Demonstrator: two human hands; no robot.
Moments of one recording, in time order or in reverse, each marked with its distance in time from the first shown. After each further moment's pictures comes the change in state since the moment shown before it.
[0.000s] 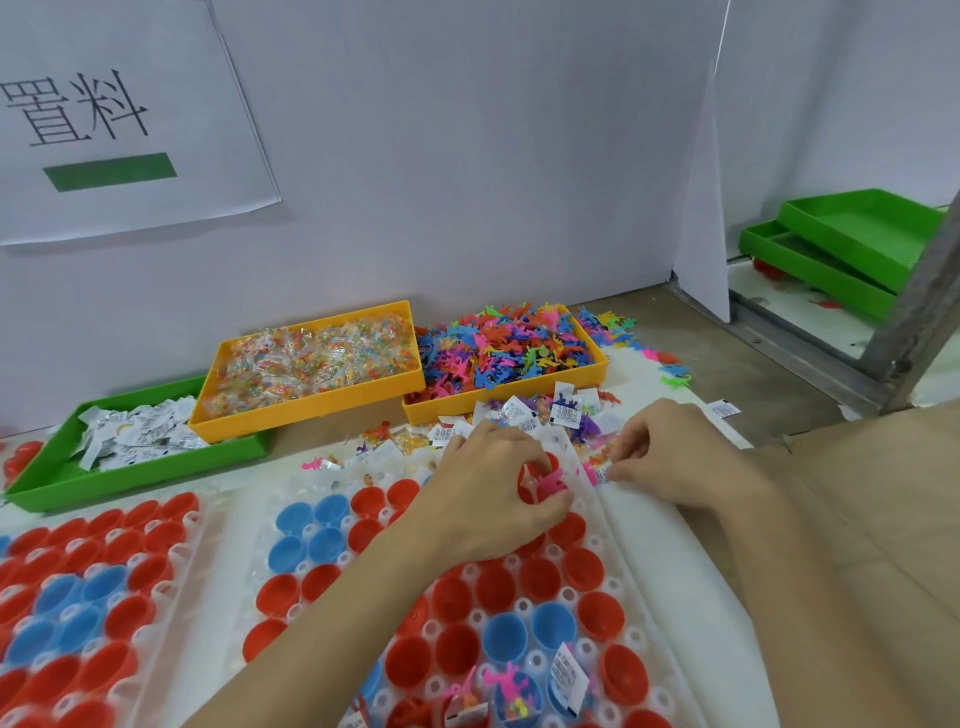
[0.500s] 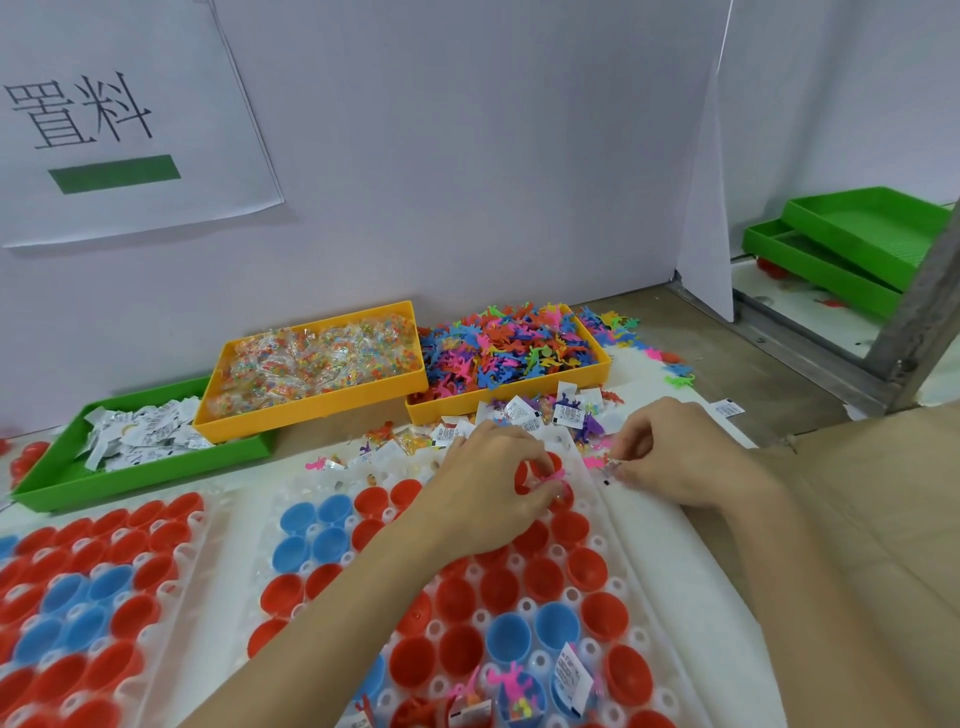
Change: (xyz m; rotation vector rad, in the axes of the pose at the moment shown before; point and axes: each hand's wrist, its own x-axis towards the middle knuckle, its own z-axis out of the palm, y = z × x) left_hand 0.005 -0.007 0.002 -0.033 0.027 0.019; right_hand 0.001 0.001 -0.001 -0.046 -0.011 -0.029
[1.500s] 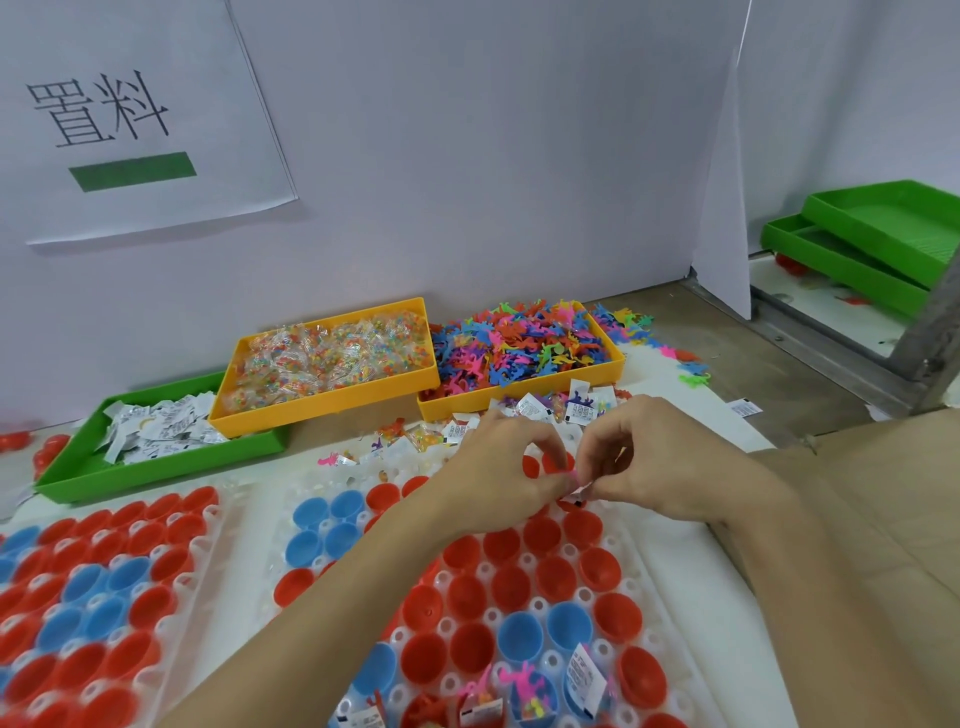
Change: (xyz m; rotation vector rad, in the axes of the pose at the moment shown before) left_hand 0.002 0.007 -0.015 -0.162 -0.024 -0.040; right_hand -0.019 -0.035 -0.004 0.199 -0.200 -0.360
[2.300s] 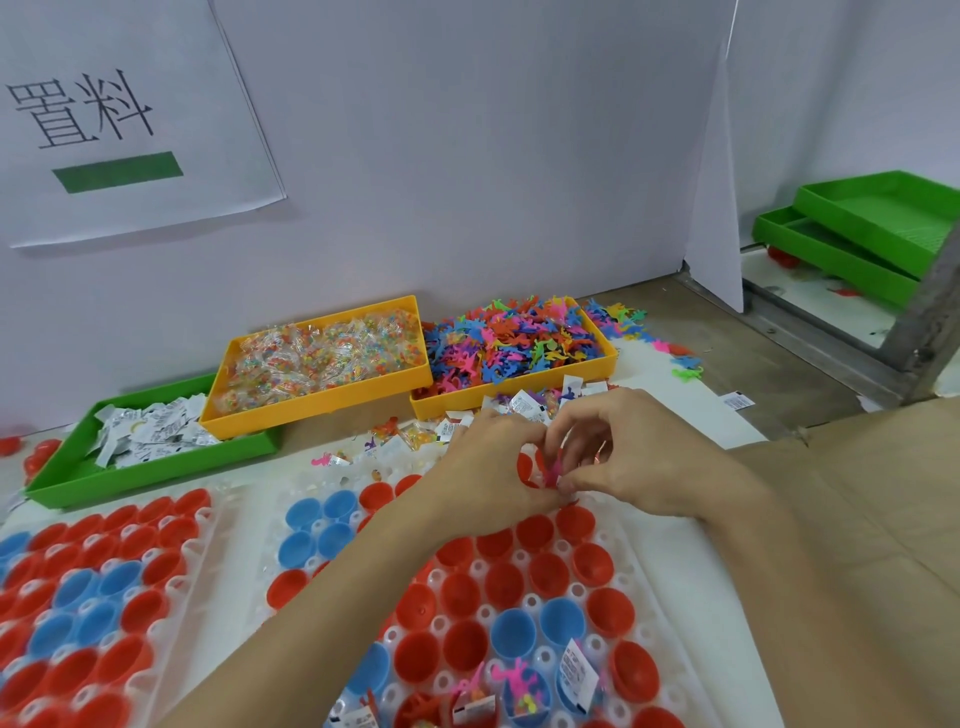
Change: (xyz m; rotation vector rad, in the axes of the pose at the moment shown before) left_hand -0.001 0.002 0.001 0.061 0.009 0.054; right_hand 0.003 -0.004 0.007 0.019 0.043 -0.026
